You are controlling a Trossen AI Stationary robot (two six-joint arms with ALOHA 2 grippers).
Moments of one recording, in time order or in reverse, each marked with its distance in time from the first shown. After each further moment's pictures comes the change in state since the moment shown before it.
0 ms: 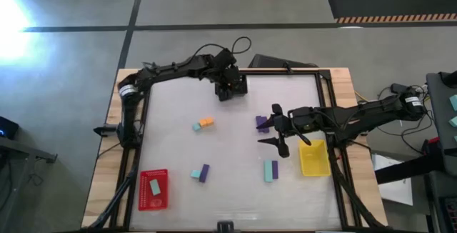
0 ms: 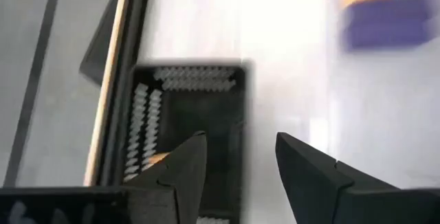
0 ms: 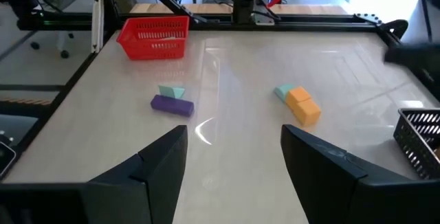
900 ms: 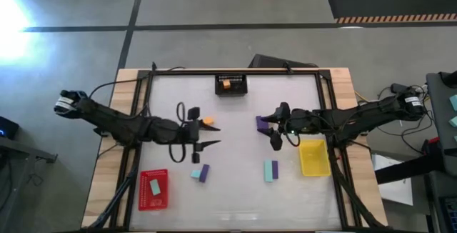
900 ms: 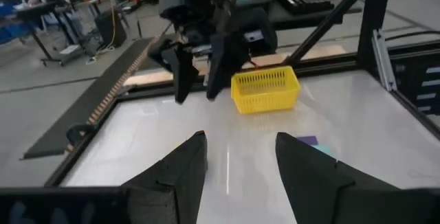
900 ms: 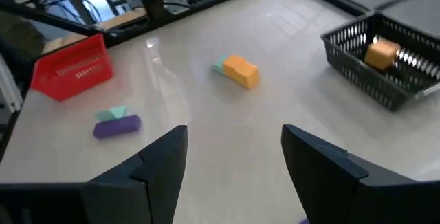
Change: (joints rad) left arm -0.730 -0.761 -0.905 0.882 -0.430 -0.311; right arm 0.001 0.011 -0.064 -0.009 0.271 0.374
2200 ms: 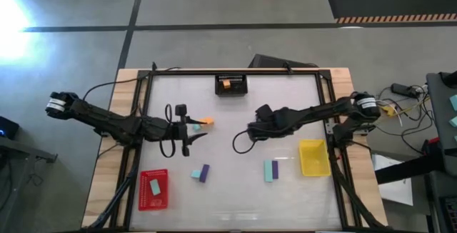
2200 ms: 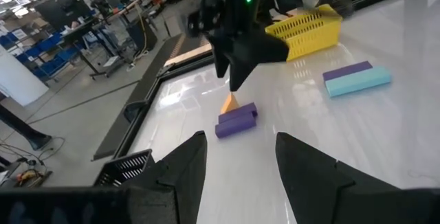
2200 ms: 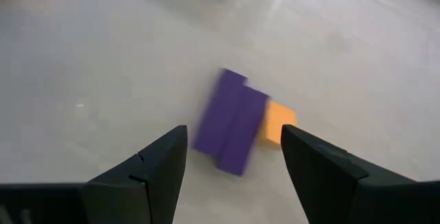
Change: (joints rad) left arm 0.060 -0.186 -0.299 0.091 -0.046 0.237; right arm -0.038 0.594 0.561 -0.932 0.224 0.661
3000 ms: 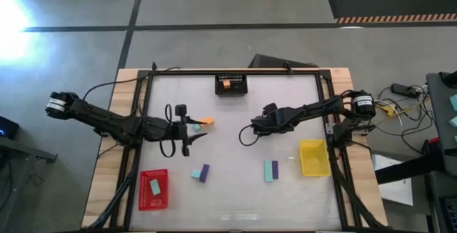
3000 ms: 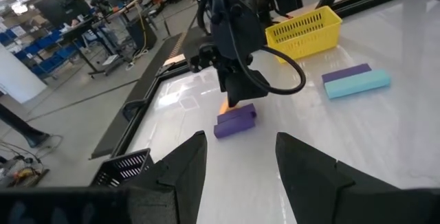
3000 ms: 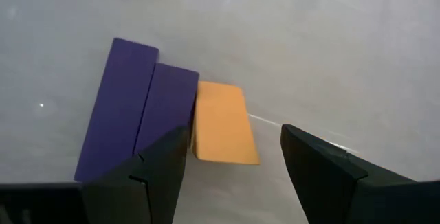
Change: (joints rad) left arm 0.000 0.000 0.000 0.001 0.000 -0.021; right arm -0.102 0.028 -0.208 0.134 -0.047 0.066
